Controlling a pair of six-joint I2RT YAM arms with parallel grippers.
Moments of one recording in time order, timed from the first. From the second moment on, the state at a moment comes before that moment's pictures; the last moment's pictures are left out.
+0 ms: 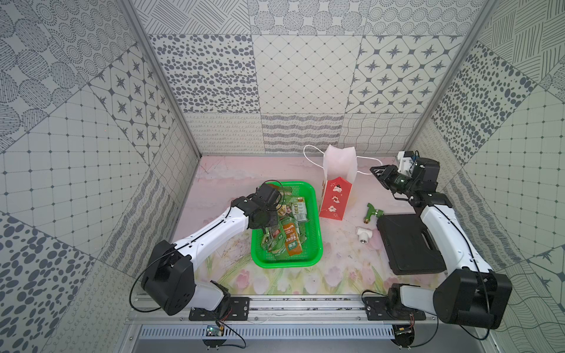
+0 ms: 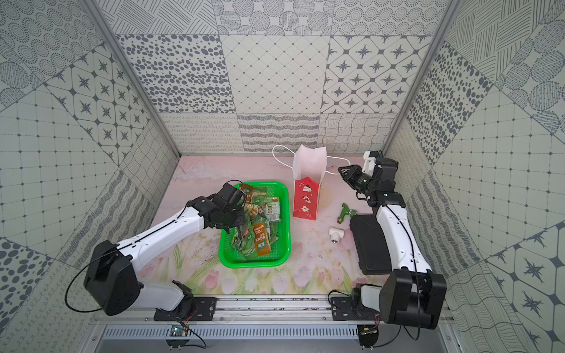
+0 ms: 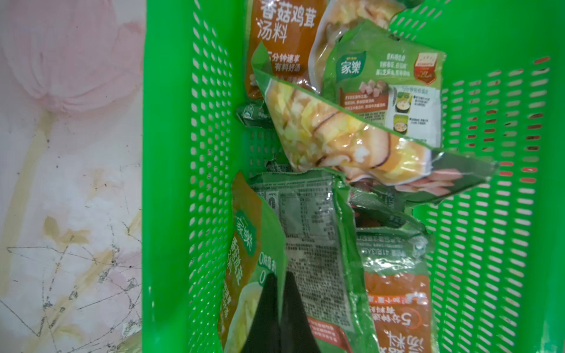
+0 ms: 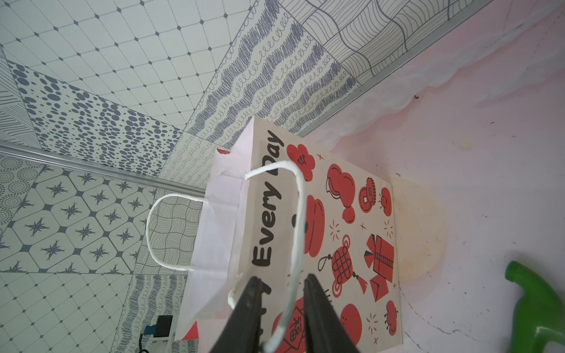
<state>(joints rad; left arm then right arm) -0.54 1.42 1.10 -0.81 -0.14 -0.66 -0.10 1.28 1.10 -0.26 -0.58 0.72</state>
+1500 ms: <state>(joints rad) -0.74 1.63 1.86 -0.36 0.13 -0.52 -0.11 1.28 1.09 -0.23 -0.61 0.73</state>
